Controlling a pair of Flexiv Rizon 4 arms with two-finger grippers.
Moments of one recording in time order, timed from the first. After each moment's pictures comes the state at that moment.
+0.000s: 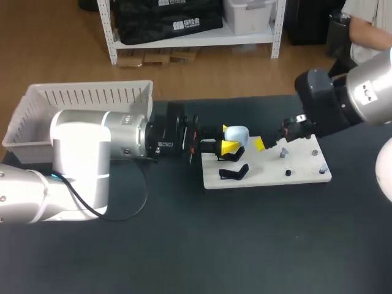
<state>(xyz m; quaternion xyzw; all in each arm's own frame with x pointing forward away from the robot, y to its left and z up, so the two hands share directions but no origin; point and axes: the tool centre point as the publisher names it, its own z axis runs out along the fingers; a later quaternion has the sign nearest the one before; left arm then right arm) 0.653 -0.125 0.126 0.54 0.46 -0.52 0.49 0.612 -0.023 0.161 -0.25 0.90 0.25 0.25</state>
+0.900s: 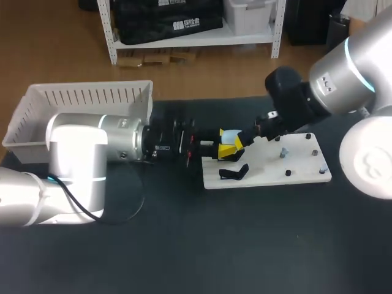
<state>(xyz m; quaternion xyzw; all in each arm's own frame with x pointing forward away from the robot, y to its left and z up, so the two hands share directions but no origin) 0.649 -0.119 0.119 0.53 0.47 -0.51 0.48 0.629 0.009 0.148 -0.25 0.91 0.23 0.22</state>
